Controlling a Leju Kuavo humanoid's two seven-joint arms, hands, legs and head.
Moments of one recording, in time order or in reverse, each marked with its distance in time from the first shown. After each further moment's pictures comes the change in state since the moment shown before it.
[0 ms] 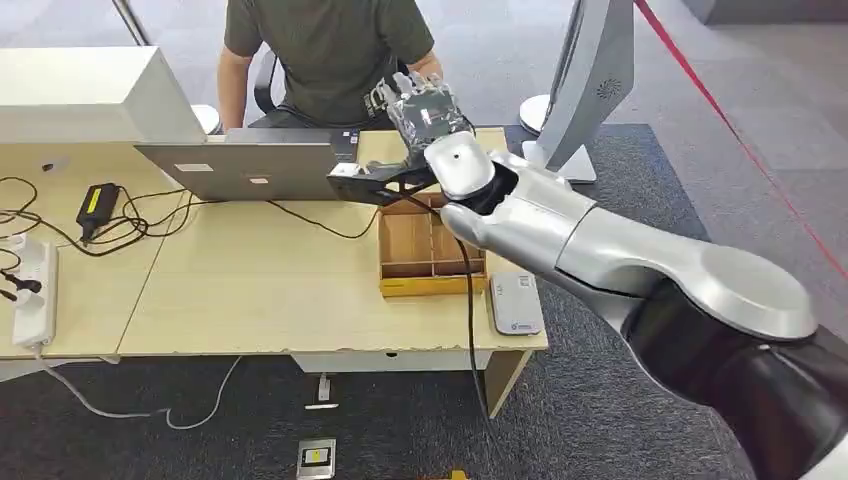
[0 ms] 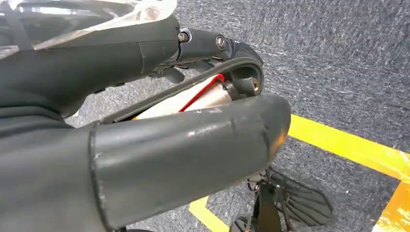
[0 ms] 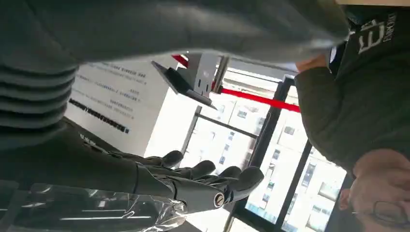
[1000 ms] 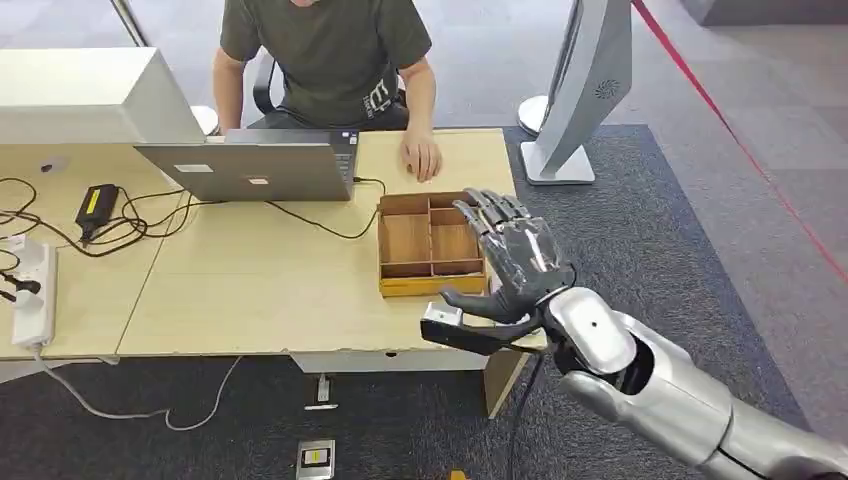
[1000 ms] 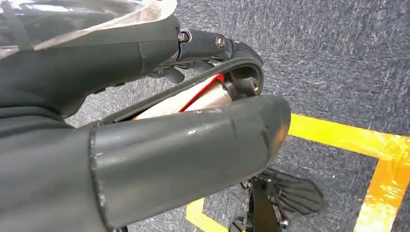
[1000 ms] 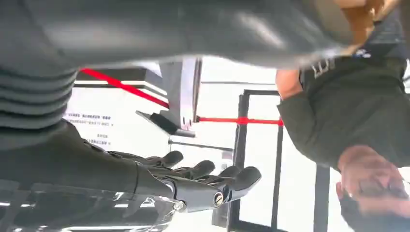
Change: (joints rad) left arm -0.004 0.021 -0.047 0.001 -0.053 -0.077 -0.051; right arm 0.789 -0.506 -0.532 -0.956 0.393 0.024 -0.064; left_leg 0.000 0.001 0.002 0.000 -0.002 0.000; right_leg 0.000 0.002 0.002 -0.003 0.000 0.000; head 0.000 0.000
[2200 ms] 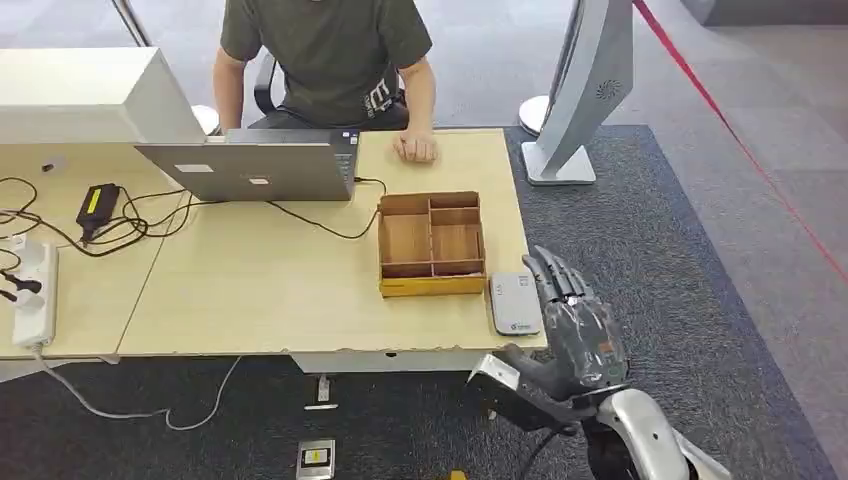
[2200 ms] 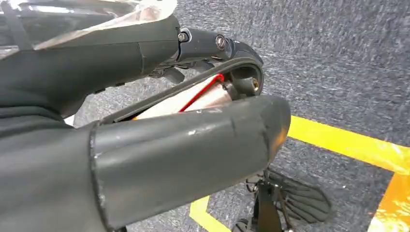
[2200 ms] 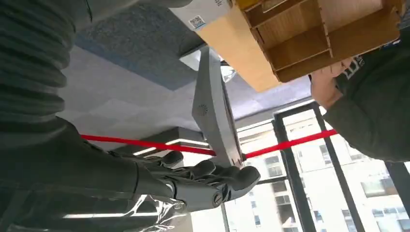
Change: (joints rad) left arm -0.001 -0.002 -0.002 0.000 0.046 0.035 0.034; right arm 0.487 -0.025 -0.195 -0.228 0.055 -0.272 0.143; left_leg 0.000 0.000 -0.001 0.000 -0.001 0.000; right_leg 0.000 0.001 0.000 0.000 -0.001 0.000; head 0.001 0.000
